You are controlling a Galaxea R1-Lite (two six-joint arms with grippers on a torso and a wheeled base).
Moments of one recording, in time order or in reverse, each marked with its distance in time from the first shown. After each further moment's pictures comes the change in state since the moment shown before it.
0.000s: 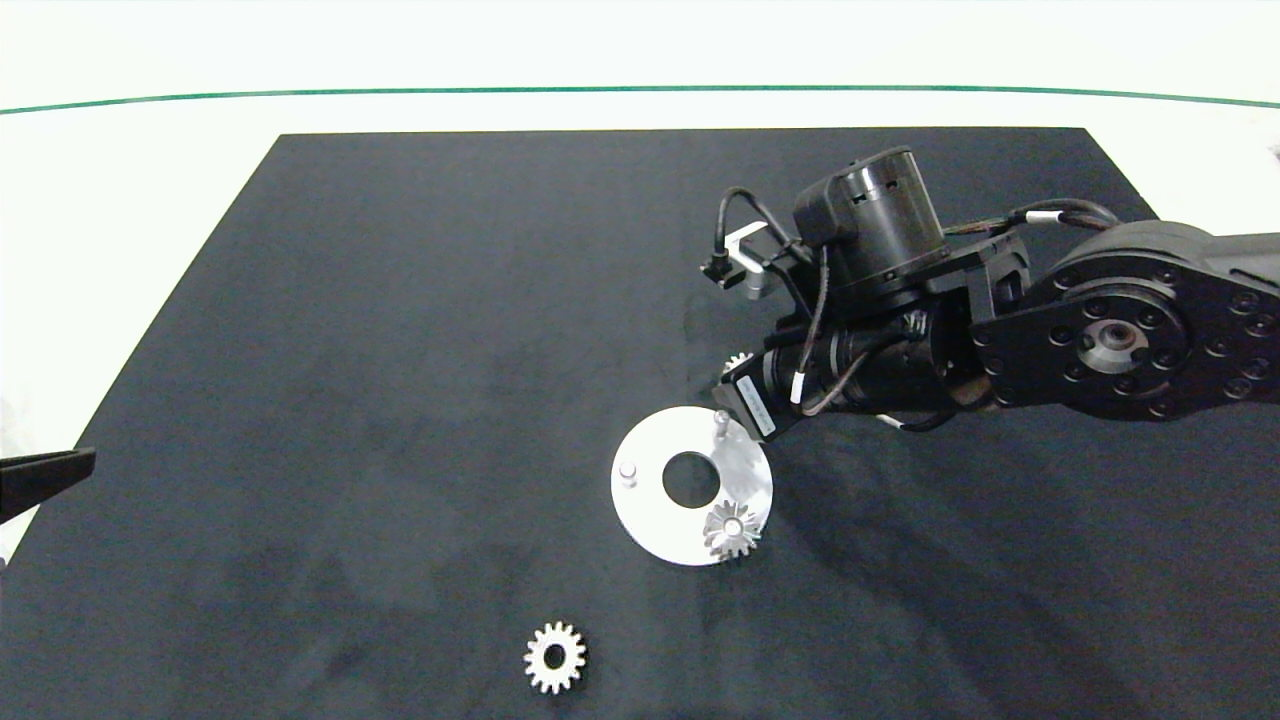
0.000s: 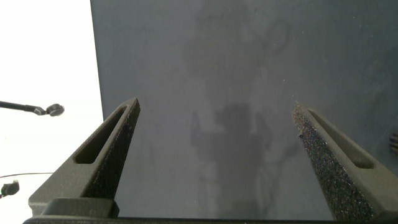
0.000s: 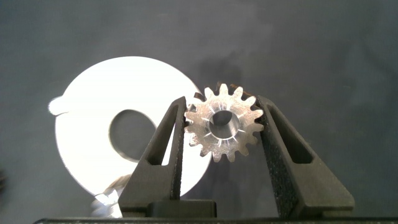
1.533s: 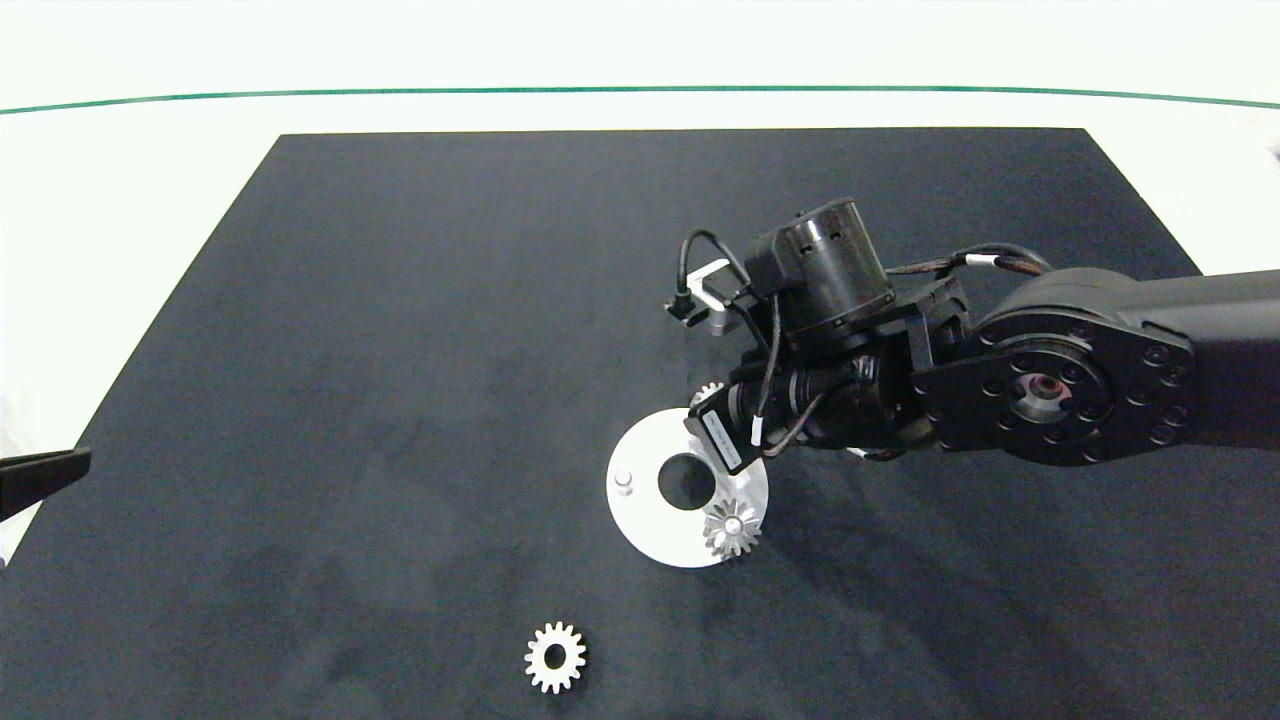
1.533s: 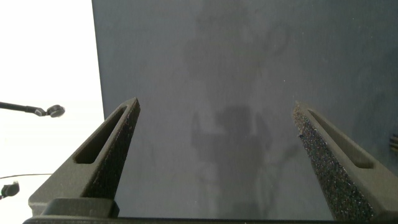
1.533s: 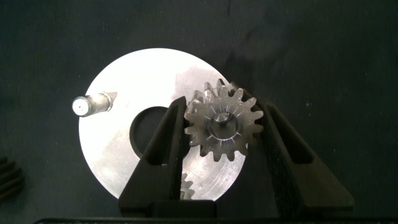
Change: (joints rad) left arm 0.000 -0.006 0.001 -0.001 0.000 0.001; right arm 0.045 0.043 0.038 -0.054 0.005 0.026
